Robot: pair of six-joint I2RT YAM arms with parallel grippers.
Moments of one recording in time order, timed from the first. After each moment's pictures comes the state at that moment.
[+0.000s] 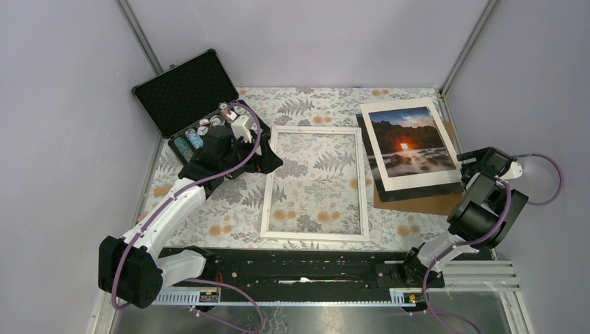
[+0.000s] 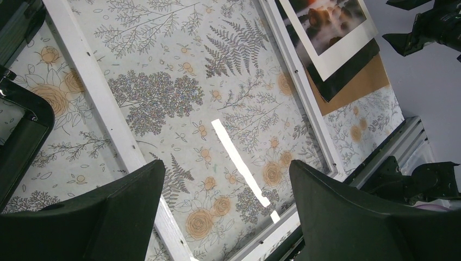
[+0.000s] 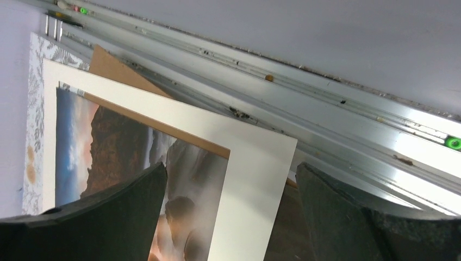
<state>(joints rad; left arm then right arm) -0.37 1.14 0.87 -0.23 0.42 -0.37 -0.69 1.65 0.79 0.17 -0.01 0.72</state>
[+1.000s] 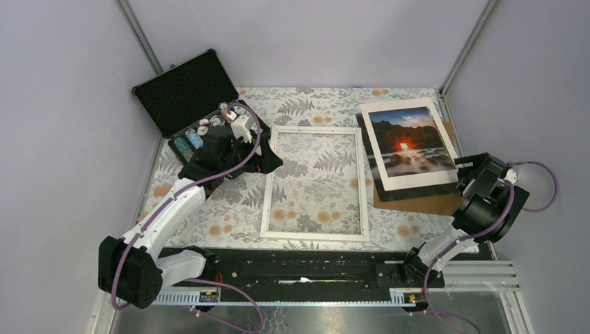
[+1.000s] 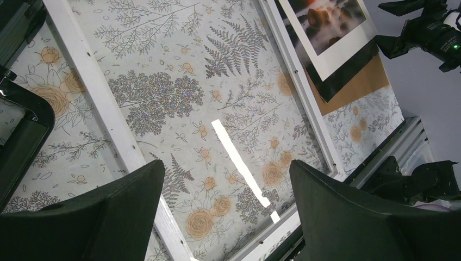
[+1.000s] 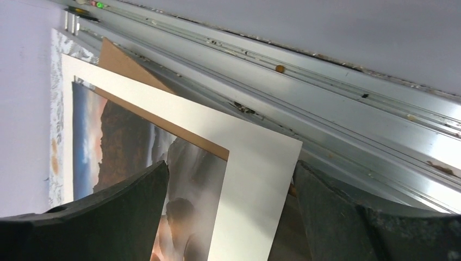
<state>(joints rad) -0.37 1.14 0.87 -0.23 0.42 -0.37 -0.71 1.72 0.71 0.37 -0.09 0.78</state>
